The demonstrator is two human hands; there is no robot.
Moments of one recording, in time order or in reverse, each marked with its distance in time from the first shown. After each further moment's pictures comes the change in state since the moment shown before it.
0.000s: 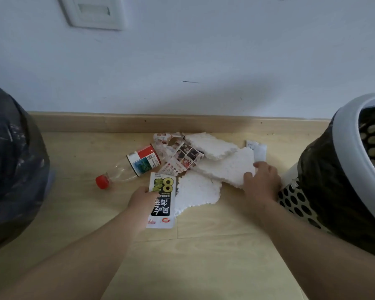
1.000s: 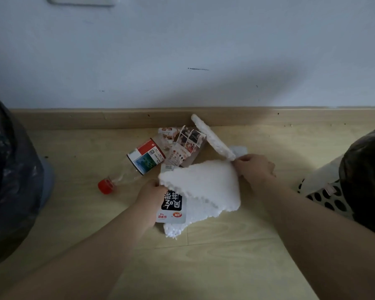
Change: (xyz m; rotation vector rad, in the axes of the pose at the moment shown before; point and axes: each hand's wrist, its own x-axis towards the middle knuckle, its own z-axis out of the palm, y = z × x) left_hand 0.028 0.007 0.002 -0.019 -0.073 0.001; right_hand 0.042 -0.030 0.038 0.040 -0.315 0.200
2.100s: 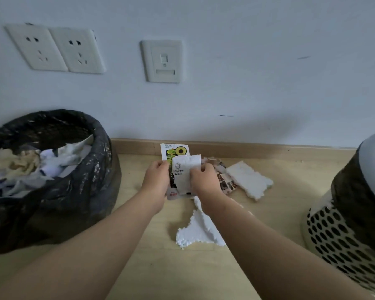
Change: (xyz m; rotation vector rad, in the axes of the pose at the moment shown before) left_hand -0.106 0.064 -0.057 -0.254 0.244 0.387; right_hand -0.184 -0.110 0.027 0.623 -0.360 -0.267
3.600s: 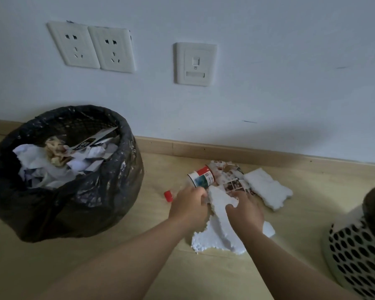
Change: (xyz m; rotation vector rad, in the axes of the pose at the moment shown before) left_hand -0.001 -0.048 -0.006 1.080 -0.211 0.403; right_hand 0.007 0.068 -0.032 -0.732 0.205 -0.104
